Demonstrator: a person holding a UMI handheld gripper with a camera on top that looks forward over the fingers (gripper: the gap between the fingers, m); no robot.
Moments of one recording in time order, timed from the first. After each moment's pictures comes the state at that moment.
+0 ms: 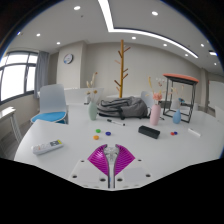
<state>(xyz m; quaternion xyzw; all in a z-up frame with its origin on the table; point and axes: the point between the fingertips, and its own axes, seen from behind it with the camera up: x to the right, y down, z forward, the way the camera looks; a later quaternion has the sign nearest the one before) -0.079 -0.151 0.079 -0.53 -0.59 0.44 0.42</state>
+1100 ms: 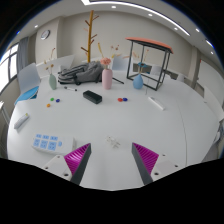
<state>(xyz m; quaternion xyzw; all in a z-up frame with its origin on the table) 0.028 0.145 0.060 -0.66 -0.62 0.26 0.33</state>
